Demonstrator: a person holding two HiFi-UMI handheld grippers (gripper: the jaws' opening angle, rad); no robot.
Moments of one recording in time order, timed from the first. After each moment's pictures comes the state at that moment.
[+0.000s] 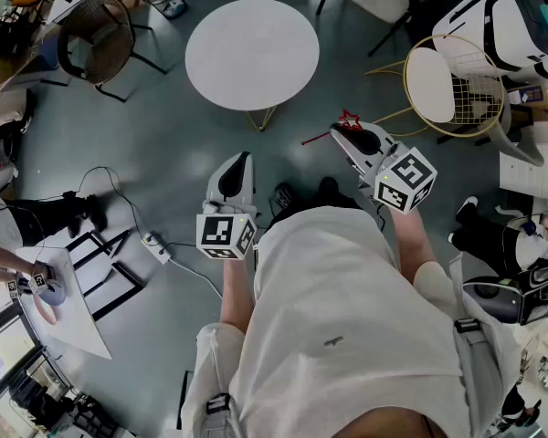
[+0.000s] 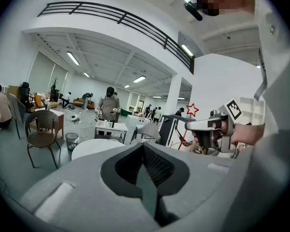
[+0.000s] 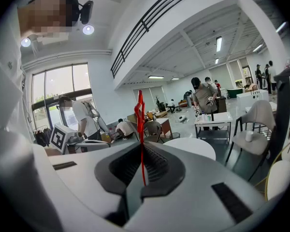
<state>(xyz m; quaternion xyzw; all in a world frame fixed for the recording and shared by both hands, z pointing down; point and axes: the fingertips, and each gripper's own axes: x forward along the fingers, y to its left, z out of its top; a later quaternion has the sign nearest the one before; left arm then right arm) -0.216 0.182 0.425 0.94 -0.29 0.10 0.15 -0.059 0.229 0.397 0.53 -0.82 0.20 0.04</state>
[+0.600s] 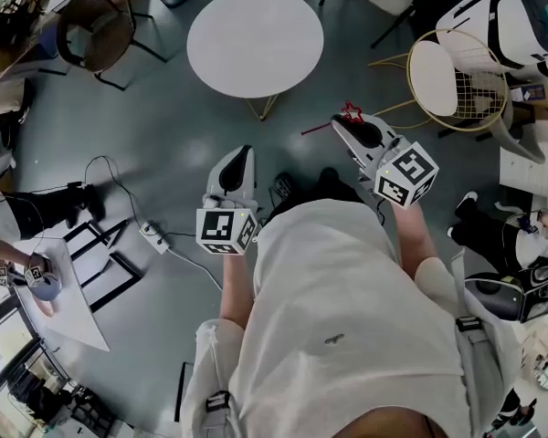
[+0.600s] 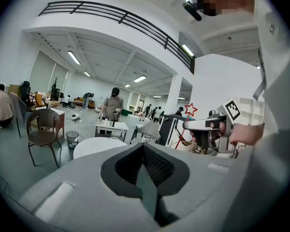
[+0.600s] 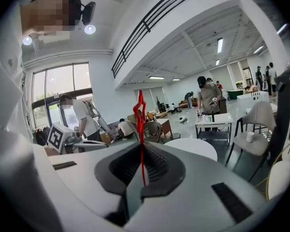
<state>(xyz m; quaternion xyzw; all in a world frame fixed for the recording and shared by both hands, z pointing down) -0.230 0.185 0.428 0.94 -0.29 0.10 0.15 -0.074 0.225 0.399 0.53 -0.82 0.20 0.03</state>
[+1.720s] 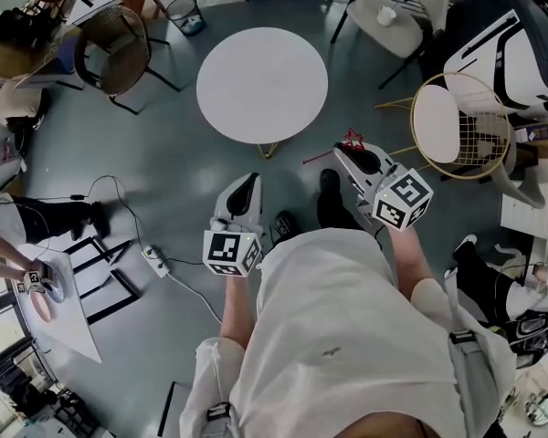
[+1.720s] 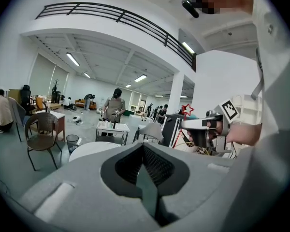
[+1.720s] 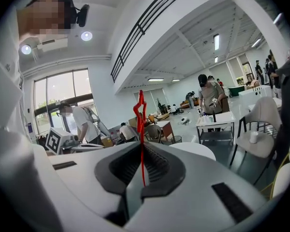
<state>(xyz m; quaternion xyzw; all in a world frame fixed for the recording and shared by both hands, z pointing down) -0.169 0.152 0.422 0.94 -0.30 0.11 0.14 -0.009 0.179 0.400 0.52 -0.83 0.21 0.00</state>
